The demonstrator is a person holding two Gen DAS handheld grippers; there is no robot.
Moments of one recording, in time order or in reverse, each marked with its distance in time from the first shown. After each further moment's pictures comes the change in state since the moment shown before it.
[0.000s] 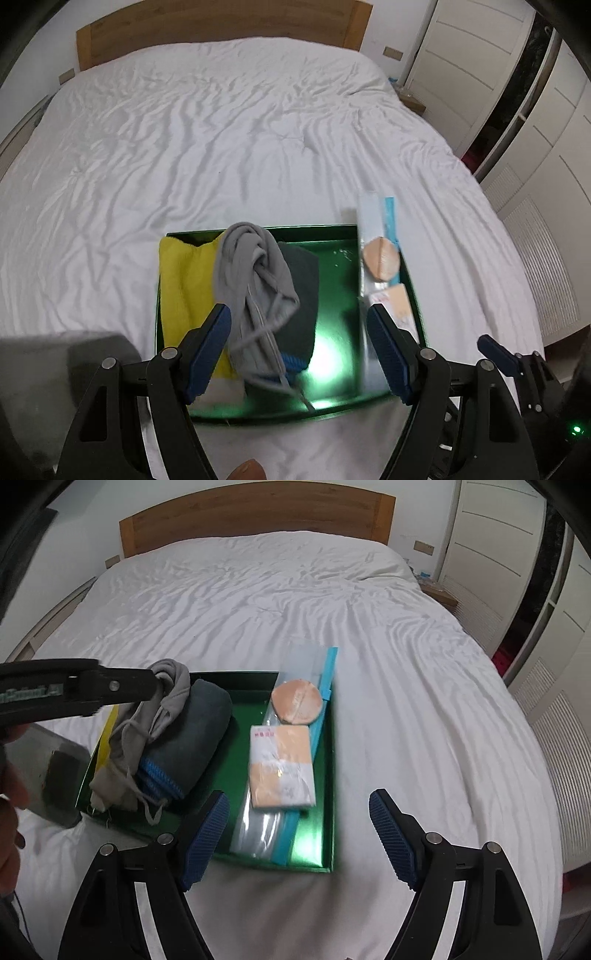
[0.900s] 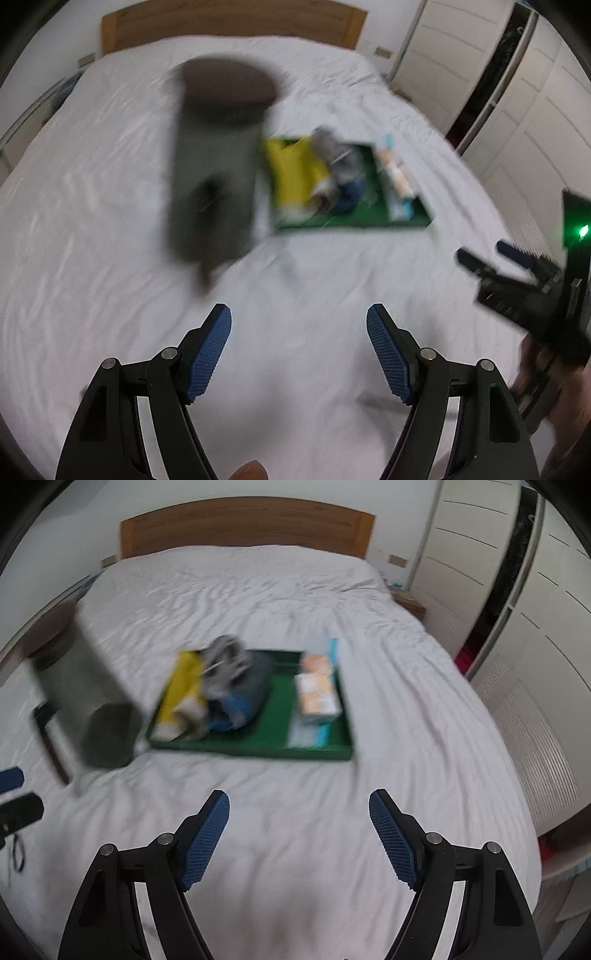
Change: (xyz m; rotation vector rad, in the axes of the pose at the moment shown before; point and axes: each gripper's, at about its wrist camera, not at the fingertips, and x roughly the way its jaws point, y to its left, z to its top) left arm -0.170 0.135 -0.206 0.025 0.037 -0.027; right arm -0.155 0.100 -0.093 -0.011 -0.024 -0.078
